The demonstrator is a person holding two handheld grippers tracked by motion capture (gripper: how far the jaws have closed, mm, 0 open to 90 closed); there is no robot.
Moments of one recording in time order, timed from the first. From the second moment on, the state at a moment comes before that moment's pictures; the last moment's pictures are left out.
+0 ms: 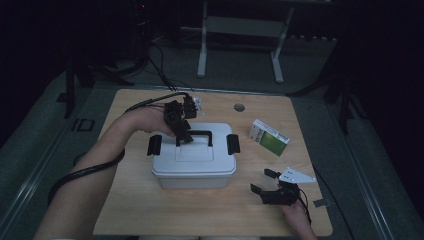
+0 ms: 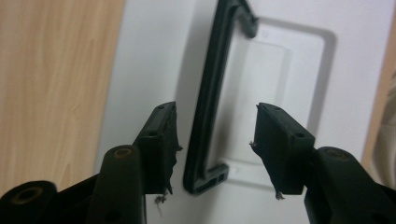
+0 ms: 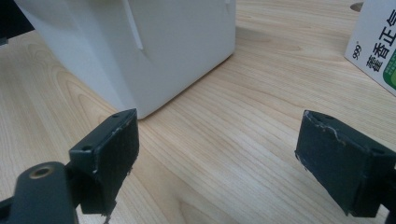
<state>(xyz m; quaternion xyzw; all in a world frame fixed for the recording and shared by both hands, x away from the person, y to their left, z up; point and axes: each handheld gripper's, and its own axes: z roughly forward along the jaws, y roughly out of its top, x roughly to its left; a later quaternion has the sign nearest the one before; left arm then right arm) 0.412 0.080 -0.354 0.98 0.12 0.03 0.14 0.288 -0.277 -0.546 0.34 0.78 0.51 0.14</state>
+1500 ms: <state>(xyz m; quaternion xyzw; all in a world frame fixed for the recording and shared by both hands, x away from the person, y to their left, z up) 0.407 0.047 -0.359 0.99 0.05 0.03 0.09 0.288 -0.279 -0.547 0.34 0.77 0.52 0.14</state>
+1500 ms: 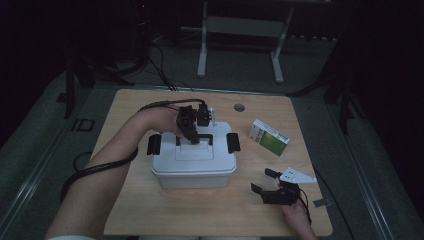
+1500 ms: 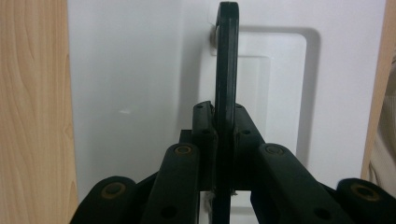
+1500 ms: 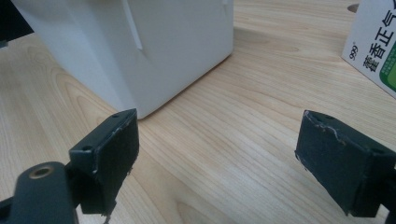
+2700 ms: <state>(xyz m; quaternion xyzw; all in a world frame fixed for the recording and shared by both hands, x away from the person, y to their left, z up) 0.390 0.093 -0.319 0.99 0.08 0.03 0.11 0.289 -0.278 -0.547 0.34 0.77 0.52 0.14</state>
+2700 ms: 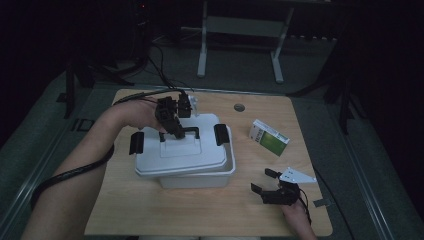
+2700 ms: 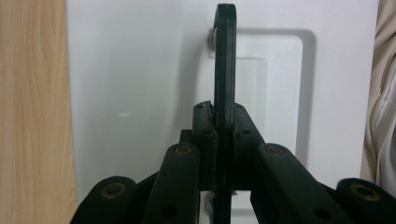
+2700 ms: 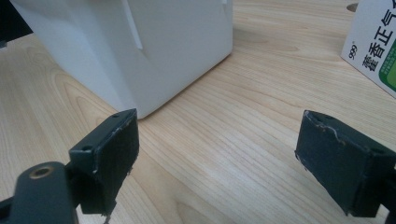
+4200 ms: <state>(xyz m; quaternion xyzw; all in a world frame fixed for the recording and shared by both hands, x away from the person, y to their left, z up) 0.347 0.279 -0.317 0.95 0.26 0.05 0.14 0.290 -0.277 -0.547 0.35 0.77 0.51 0.14</state>
